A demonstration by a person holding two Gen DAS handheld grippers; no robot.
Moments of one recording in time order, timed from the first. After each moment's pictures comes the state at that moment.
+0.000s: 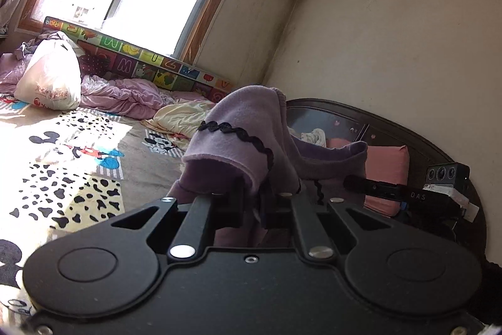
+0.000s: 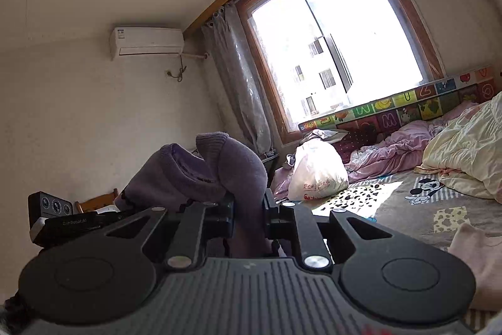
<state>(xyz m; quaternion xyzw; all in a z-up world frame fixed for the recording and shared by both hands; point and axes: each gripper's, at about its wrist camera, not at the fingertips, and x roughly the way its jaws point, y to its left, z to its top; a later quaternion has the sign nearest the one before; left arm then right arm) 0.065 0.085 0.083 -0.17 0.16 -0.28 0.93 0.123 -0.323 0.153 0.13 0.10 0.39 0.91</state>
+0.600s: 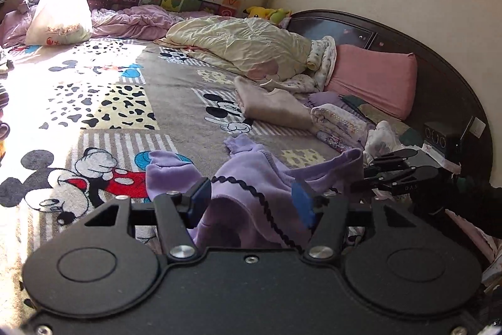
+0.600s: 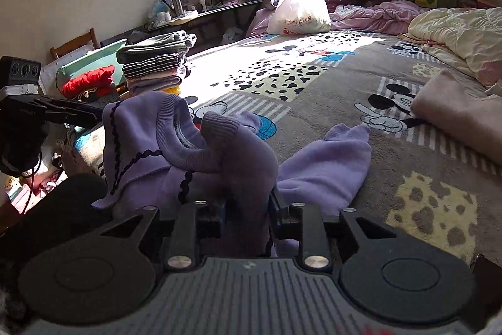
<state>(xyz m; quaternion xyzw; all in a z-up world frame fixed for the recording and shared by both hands) 0.003 0.120 0.021 -0.08 0.26 -0.30 0.91 0.040 -0.304 -0.018 -0.03 0.31 0.37 0.87</state>
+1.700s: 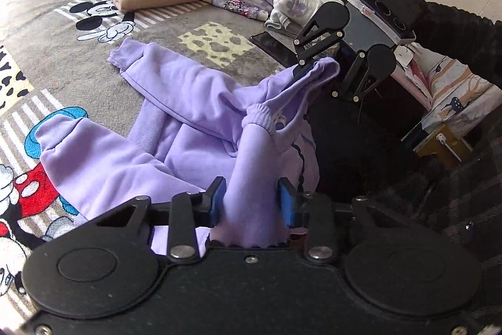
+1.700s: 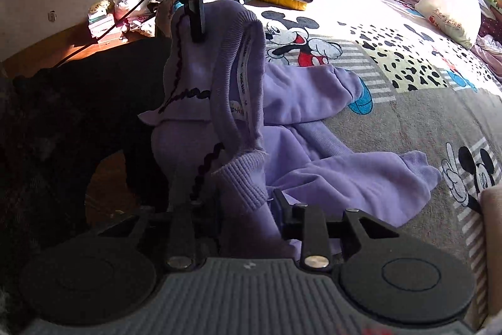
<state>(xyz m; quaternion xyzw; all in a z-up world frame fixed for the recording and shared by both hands) 0.084 0.037 -0.005 0.11 0.45 -0.51 0.72 0.037 -0.253 0.001 -0.30 0.35 0.55 0.70</state>
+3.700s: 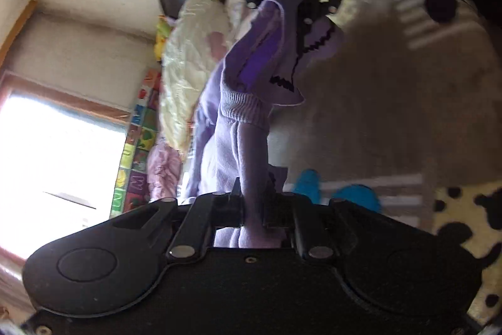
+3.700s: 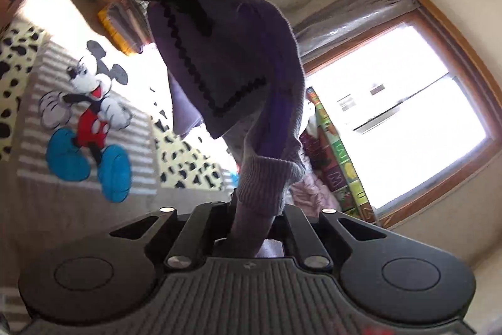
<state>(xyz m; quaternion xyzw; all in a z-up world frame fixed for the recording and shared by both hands) 0.043 -0.010 -0.105 0.63 0.09 -0.28 0.72 0.091 -0.183 0.006 -0.56 0.10 0.31 0.76</state>
